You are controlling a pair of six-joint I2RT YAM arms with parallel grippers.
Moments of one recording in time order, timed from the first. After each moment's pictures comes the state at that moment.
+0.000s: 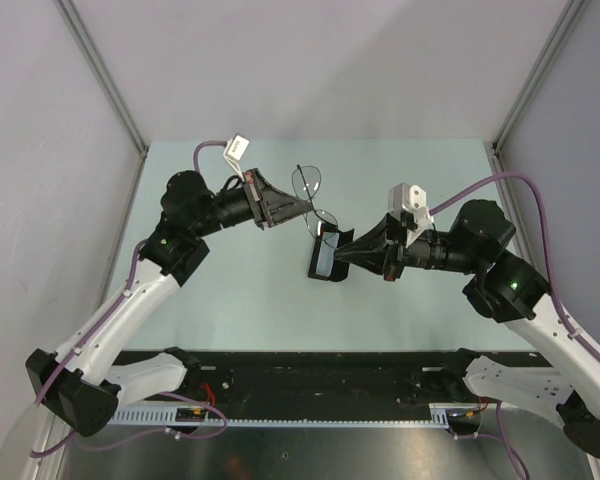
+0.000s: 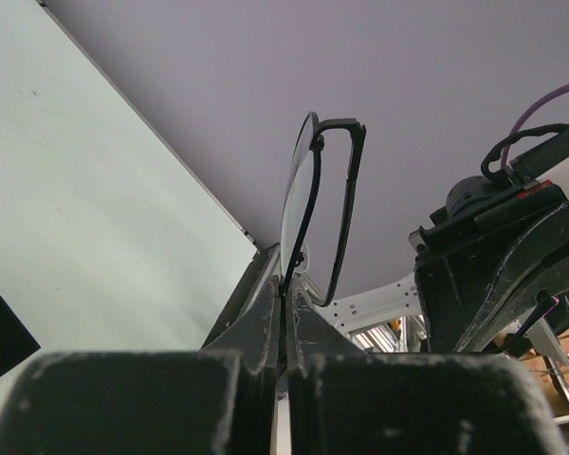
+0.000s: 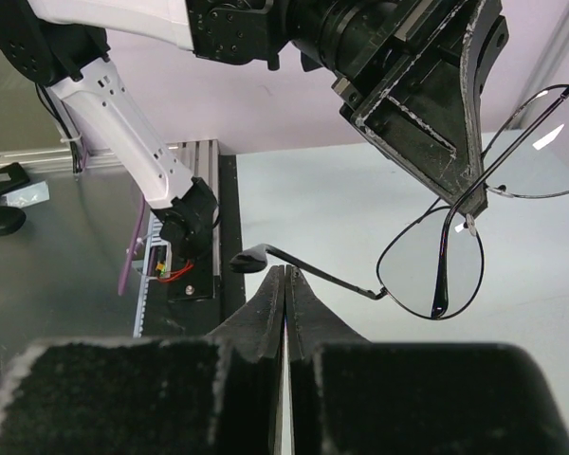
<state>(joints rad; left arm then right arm) -0.53 1.09 1.10 0.05 0.66 -0.87 0.78 0.89 1.21 -0.27 -0.65 0.00</state>
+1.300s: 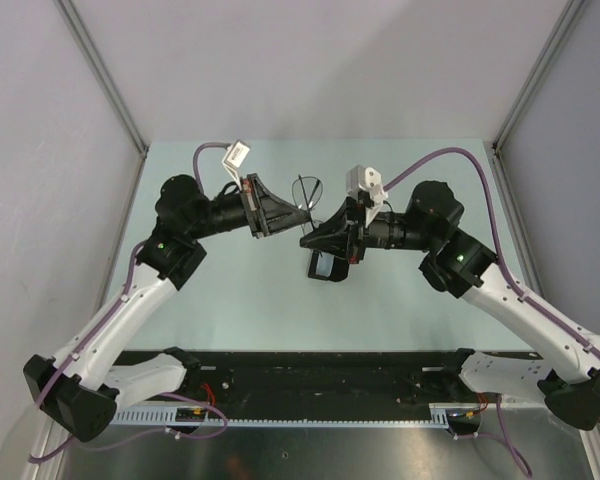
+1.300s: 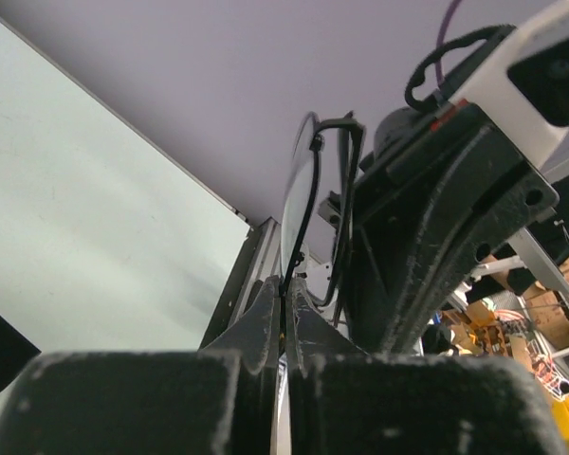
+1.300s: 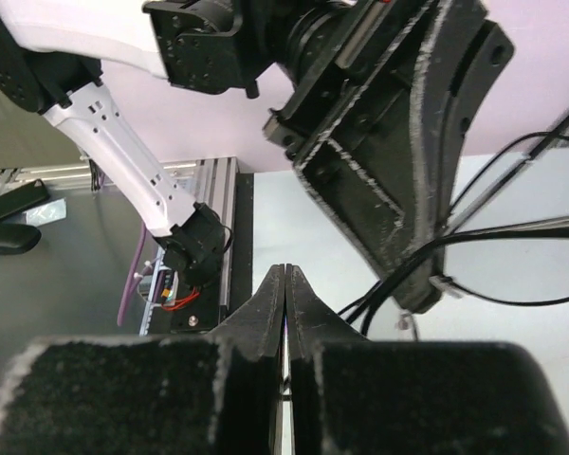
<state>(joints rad) -0.52 1.07 1.08 0.10 0.78 -0.81 0.81 1.10 1.21 -0.04 -0.72 0.07</state>
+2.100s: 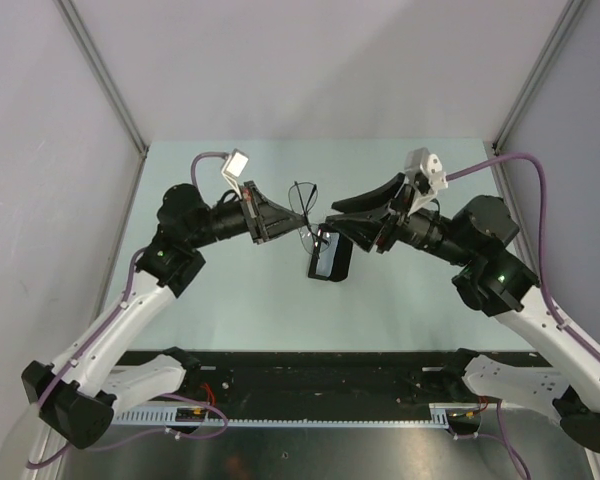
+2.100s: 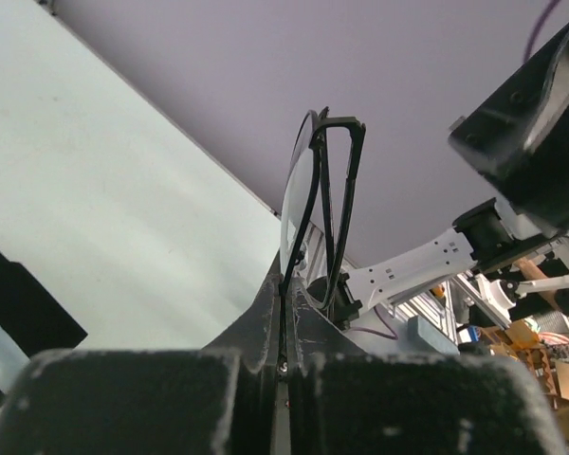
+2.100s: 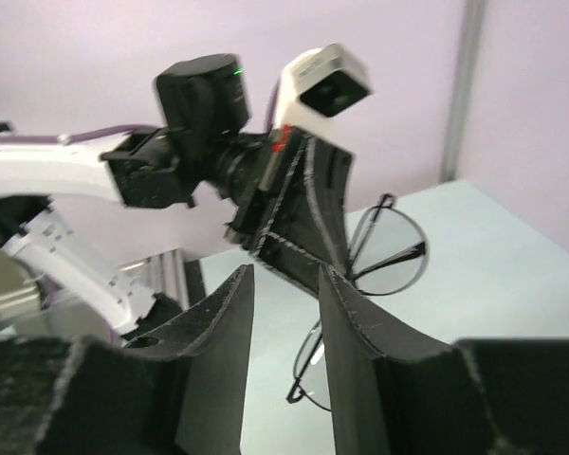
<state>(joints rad) -0.52 1.02 1.01 0.07 0.71 -0.72 0.79 0.96 1.21 0.01 -0.46 0.21</state>
